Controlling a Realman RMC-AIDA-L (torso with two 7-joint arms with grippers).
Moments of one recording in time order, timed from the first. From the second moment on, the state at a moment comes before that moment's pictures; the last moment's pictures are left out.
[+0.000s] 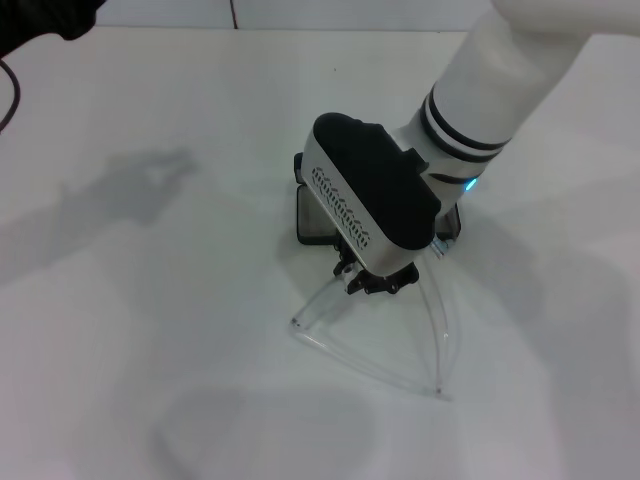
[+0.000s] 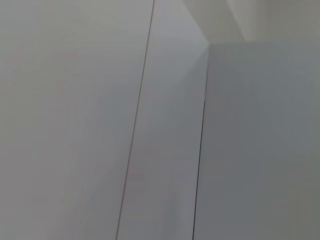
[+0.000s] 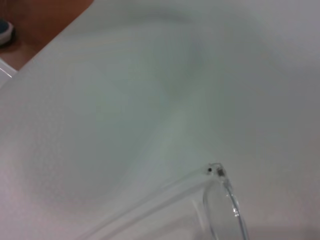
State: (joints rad) left arm -0.33 -2.08 0.85 1.00 1.23 1.66 -1.52; right arm 1.22 2.03 -2.05 -0.67 -1.96 -1.12 1.56
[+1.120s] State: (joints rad) left arm -0.35 -2.07 0.87 1.01 1.27 1.92 -1.54; right arm 0.44 2.02 -1.37 -1.35 -1.55 -1.38 1.52
